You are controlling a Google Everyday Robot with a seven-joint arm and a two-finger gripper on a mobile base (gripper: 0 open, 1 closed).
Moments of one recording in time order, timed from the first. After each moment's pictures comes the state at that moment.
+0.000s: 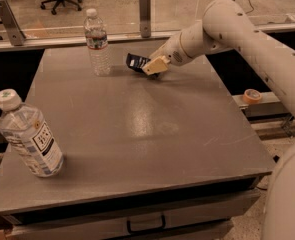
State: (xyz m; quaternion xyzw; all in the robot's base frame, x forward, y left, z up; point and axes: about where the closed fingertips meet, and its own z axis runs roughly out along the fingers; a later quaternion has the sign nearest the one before) arm 0.742 -0.040 0.863 -0.51 0.74 0.15 0.41
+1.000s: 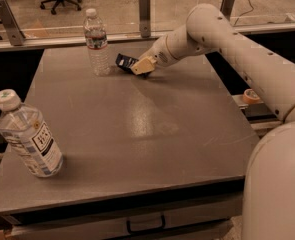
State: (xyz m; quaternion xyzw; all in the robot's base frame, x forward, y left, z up) arm 0.762 0.001 0.848 -0.48 0.75 0.18 0.41
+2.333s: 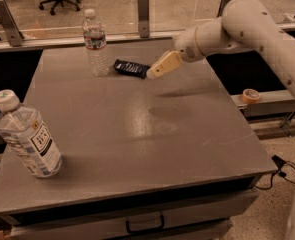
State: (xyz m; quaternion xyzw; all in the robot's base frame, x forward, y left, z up) arm 0.730 -0.053 0.890 -0.48 0.73 0.20 0.44
